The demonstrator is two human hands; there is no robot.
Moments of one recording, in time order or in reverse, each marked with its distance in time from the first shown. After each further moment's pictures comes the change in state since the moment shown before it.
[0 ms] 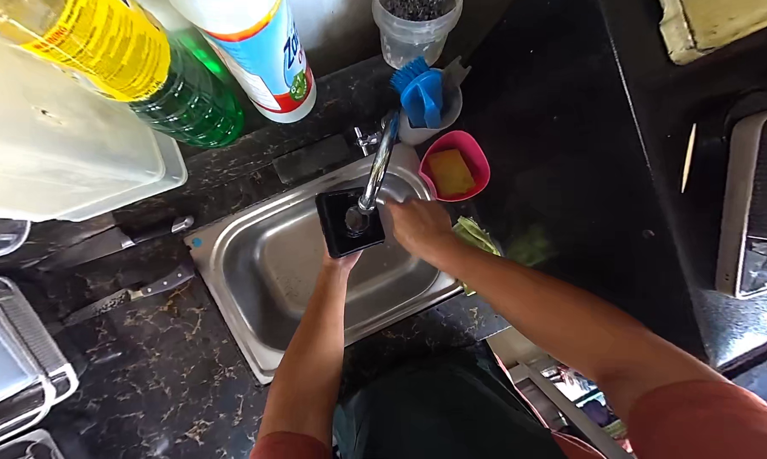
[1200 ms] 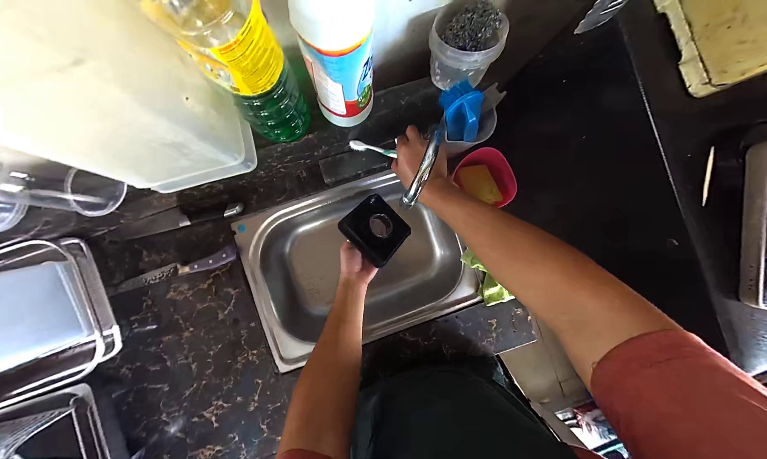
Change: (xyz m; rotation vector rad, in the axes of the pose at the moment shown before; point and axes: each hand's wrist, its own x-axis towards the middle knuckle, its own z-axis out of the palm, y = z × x) left_hand -0.034 0.016 -0.002 -0.067 0.005 0.046; right_hand 0.115 -0.037 -0.039 -0.094 0.510 -0.028
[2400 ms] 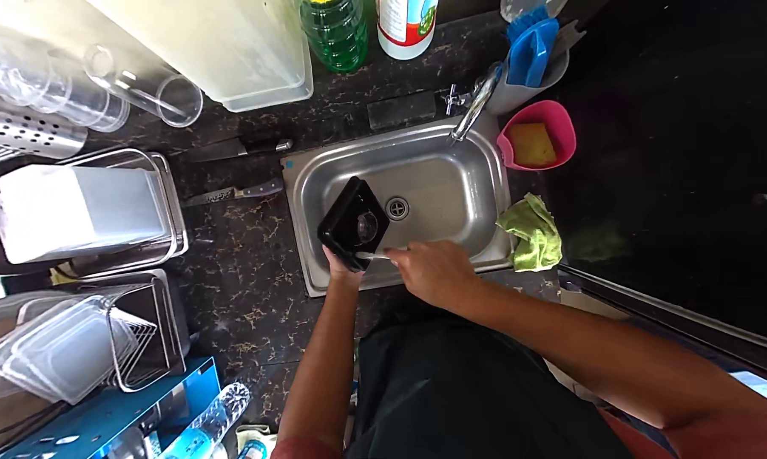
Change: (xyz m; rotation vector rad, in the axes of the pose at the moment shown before) left_hand -0.155 0.035 -0.018 0.054 0.219 0.407; right_hand -0.256 -0.058 -0.065 0.204 -0.544 -0.503
